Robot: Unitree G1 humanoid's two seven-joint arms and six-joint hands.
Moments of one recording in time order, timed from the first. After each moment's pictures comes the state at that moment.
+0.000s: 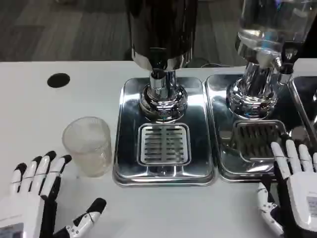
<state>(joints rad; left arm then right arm) 0.47 0.42 -0.14 0.02 0.87 -0.17 0.68 0.28 -0.35 0.30 0.08 -0.99 0.11 -0.64</state>
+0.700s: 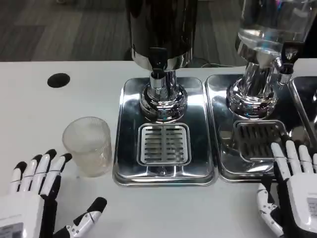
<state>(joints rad) 0.48 0.42 -0.13 0.00 0.87 -0.17 0.68 0.29 -0.34 0.30 0.07 -0.99 0.10 -0.64</state>
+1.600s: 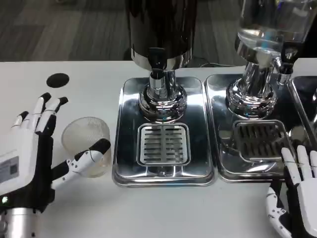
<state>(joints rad) 0.17 0.38 -0.06 0.02 0.71 -0.11 0.46 0.35 -0.35 0.28 0.03 -0.97 0.12 -0.64</state>
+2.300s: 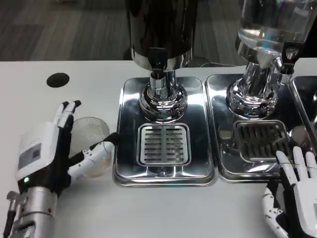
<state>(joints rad) -0.01 0.37 -0.14 0.19 0.65 0.00 0.30 0.33 -0.34 0.29 0.06 -0.96 0.11 -0.64</state>
